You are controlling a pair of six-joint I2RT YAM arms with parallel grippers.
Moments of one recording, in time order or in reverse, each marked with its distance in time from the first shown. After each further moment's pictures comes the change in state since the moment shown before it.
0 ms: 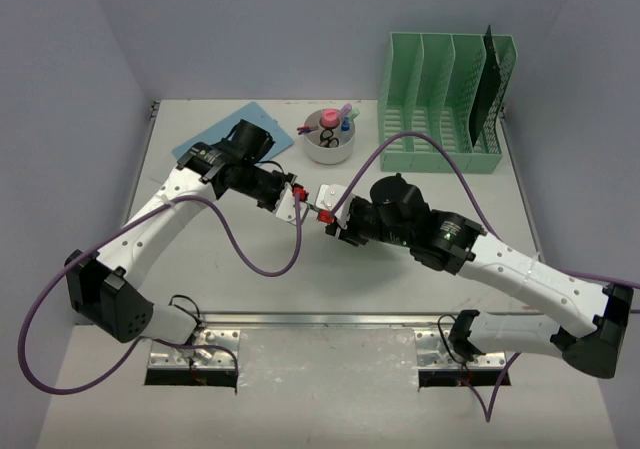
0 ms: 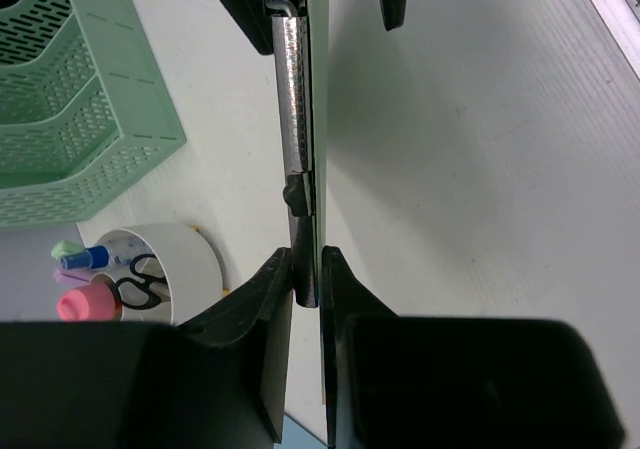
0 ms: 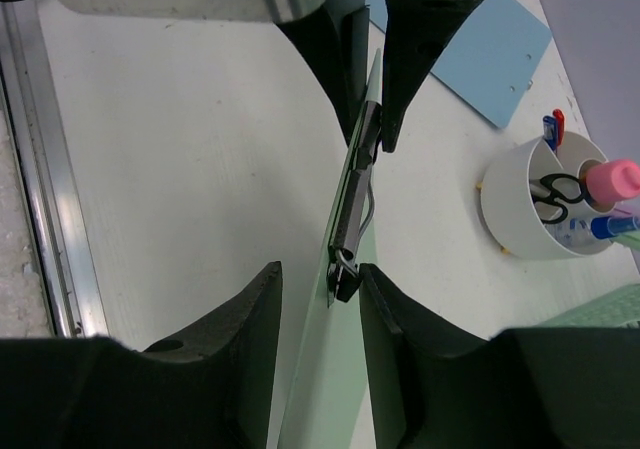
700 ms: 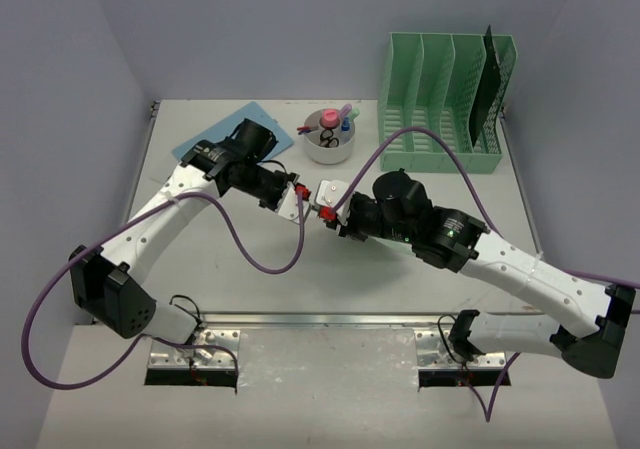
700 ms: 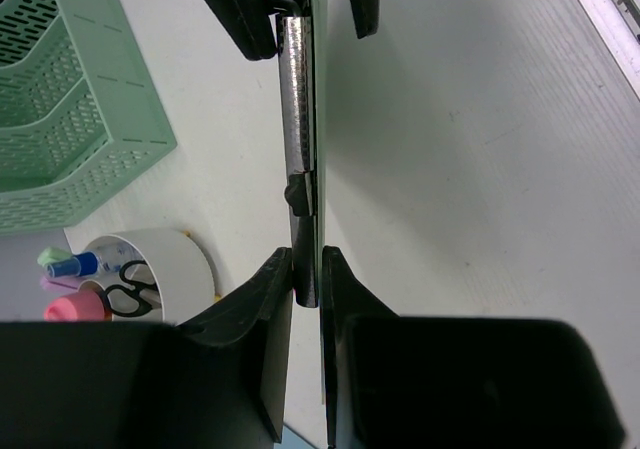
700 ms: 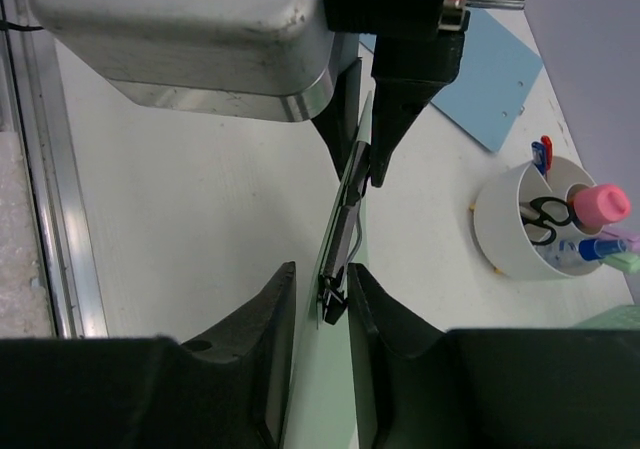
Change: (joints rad) left arm -0.007 0.026 0.018 -0.012 0.002 -0.005; right arm -0.004 0.008 0.041 0.003 -0.035 -0.003
